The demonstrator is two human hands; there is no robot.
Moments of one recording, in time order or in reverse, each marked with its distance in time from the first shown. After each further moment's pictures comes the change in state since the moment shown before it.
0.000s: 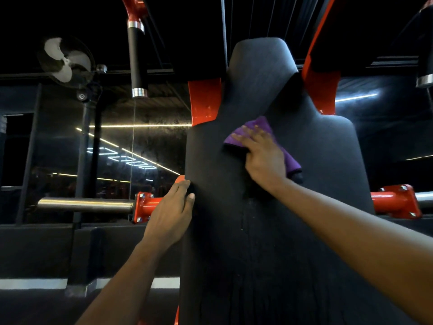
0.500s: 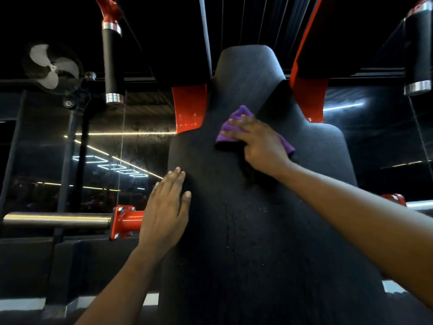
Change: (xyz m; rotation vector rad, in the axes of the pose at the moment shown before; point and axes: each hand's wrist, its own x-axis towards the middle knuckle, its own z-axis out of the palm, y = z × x) left_hand 0.037 0.012 0.025 0.133 0.208 0.147; right_hand 0.064 0.054 -0.013 -0.093 -0.098 -0.315
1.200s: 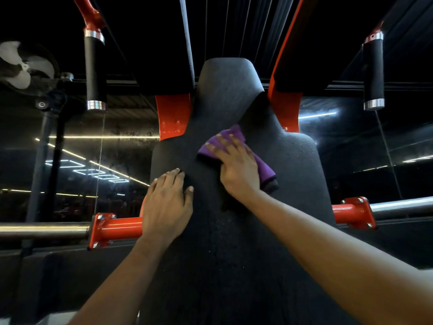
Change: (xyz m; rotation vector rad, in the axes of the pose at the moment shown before) left_hand 0.029 0.040 0.009 0.119 0.028 0.024; right_hand -0.035 -0.044 0.007 -0.046 0.035 0.281
